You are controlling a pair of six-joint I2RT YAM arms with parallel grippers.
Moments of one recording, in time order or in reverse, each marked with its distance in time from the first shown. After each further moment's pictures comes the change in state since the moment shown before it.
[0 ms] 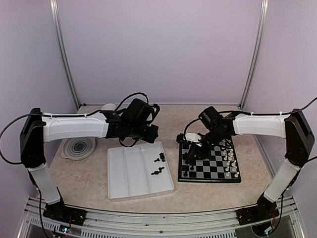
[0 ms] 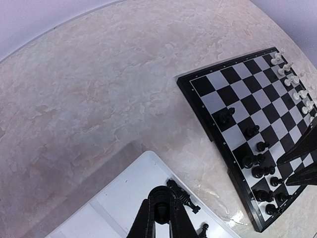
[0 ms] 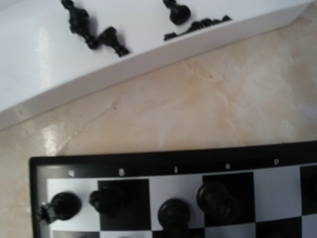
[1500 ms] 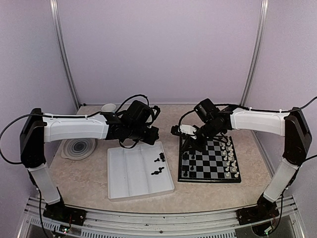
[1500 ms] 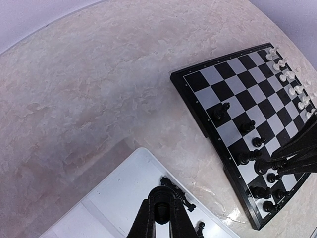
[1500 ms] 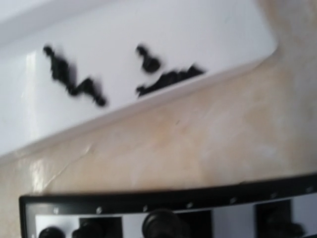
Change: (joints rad) left arm 0.000 0.000 -0.026 0.030 0.032 -0.005; right arm 0.031 0.032 0.113 -0.012 0.036 0.034
